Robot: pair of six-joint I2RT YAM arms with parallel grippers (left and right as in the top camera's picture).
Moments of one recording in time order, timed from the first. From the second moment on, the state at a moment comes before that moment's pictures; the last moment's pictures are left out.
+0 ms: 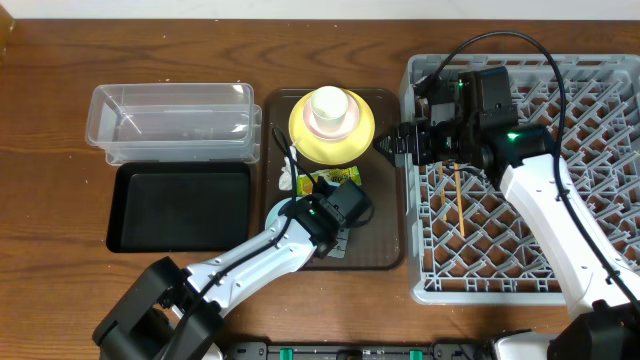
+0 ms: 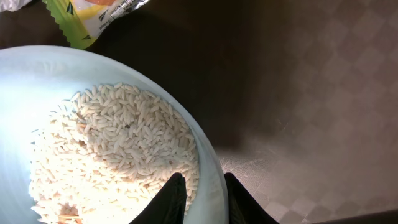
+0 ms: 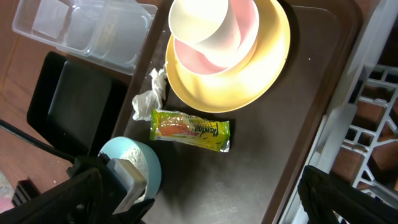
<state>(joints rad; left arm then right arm) -0.81 1.61 0.89 -0.64 -0.14 -0.59 0.24 1.53 1.25 -0.67 -0.51 0.16</state>
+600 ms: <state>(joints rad) -0.81 1.53 0.89 -0.66 -0.14 -0.58 0.24 1.53 1.25 -0.67 -0.51 0.16</state>
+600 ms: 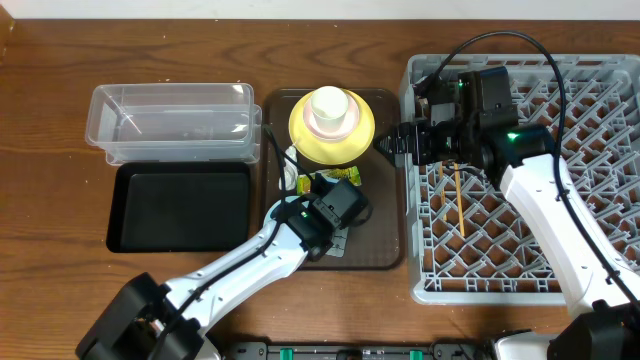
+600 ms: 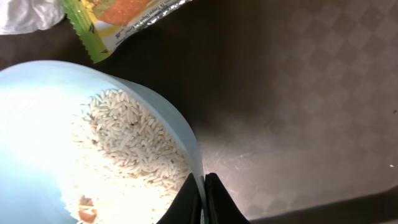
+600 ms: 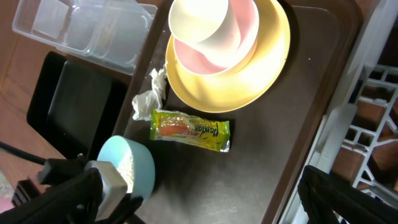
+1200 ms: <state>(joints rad) -0.81 1.29 0.89 -0.78 -0.50 -0.56 0.24 1.53 1.25 -0.67 -0.51 0.16</state>
